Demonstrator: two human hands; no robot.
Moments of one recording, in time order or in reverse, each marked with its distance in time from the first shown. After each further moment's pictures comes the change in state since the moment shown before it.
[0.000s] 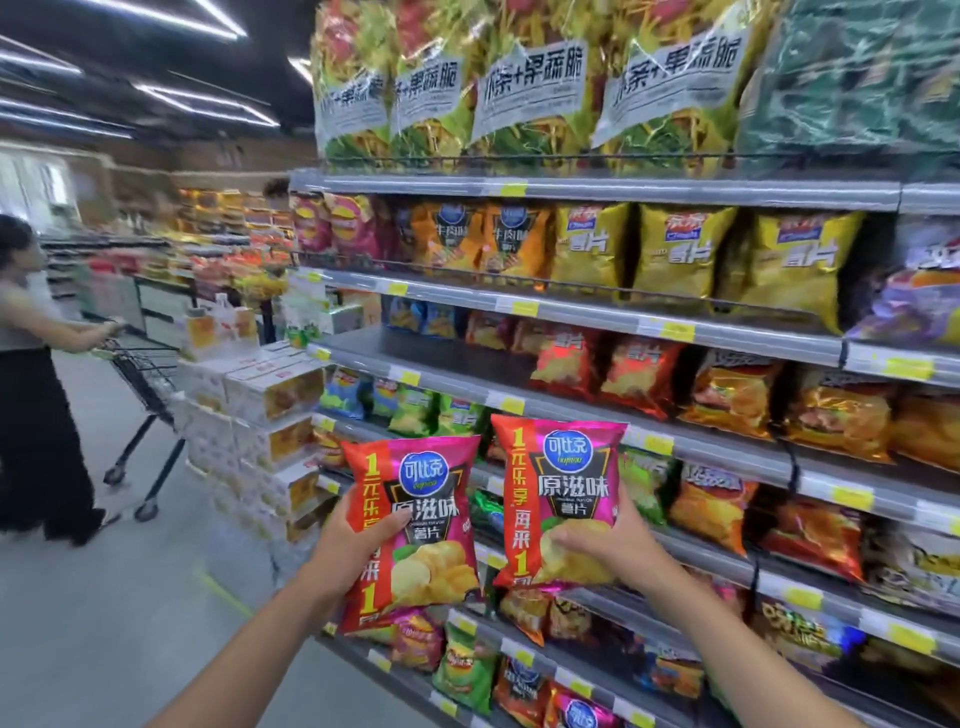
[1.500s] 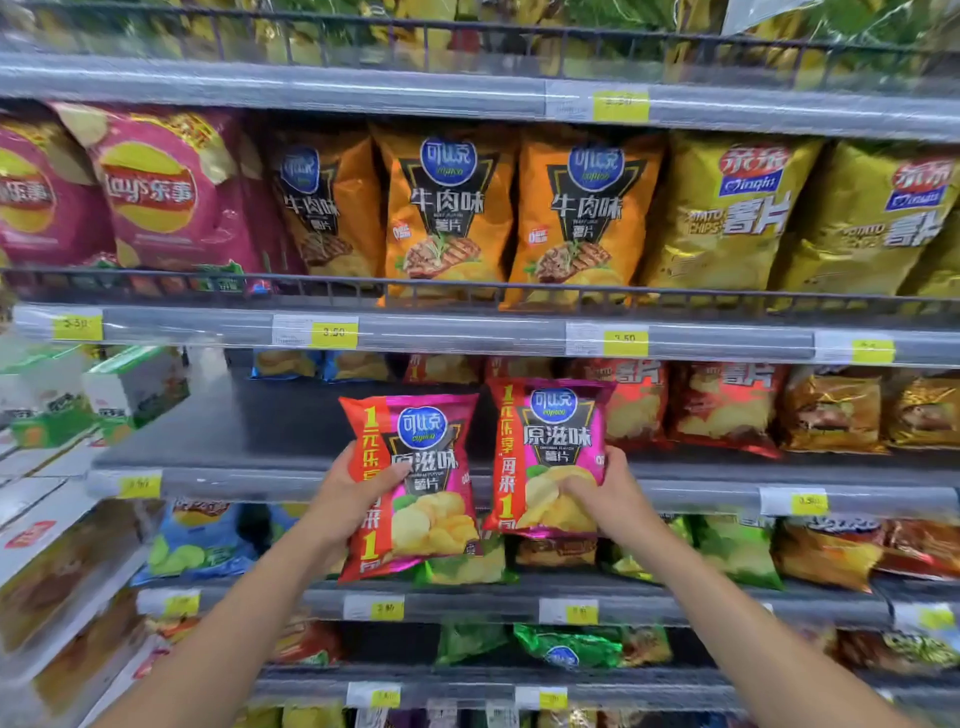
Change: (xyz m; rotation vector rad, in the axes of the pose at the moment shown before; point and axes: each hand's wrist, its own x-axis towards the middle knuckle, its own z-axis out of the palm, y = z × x) left_hand 0.561 -0.017 -0.060 -0.063 -0.470 -0.072; right_hand 0.422 -0.024 0.123 -0.149 0.614 0.267
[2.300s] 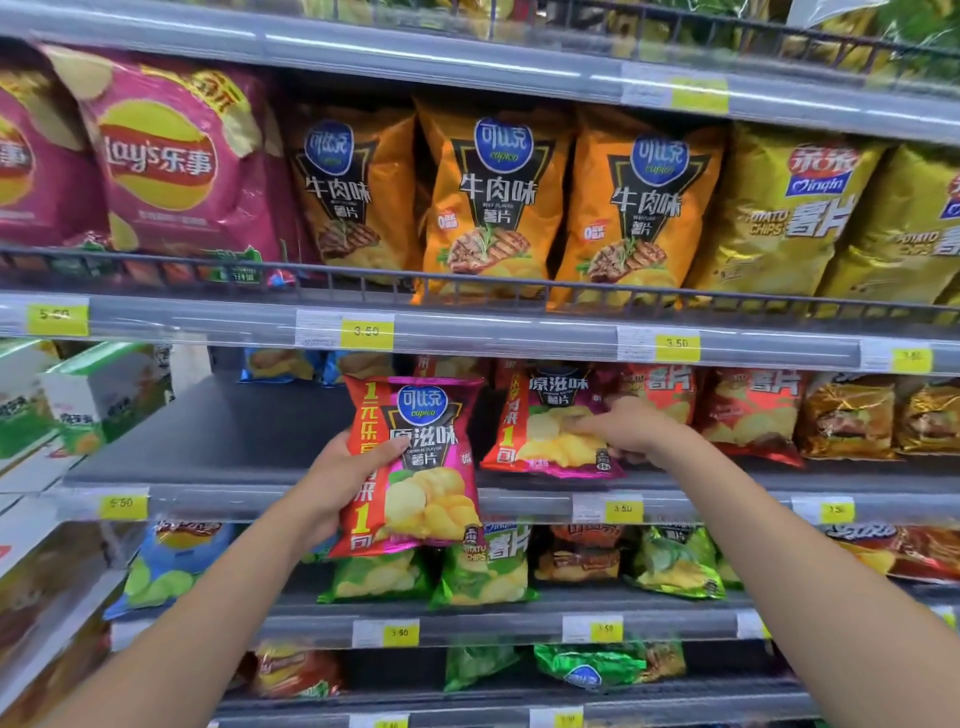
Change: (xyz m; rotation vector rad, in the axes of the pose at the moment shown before) left_hand 0.057 0.016 -0.050 -0.038 -0.136 -0.063; right_hand 0.064 -0.089 0.000 -0.501 -0.053 0.170
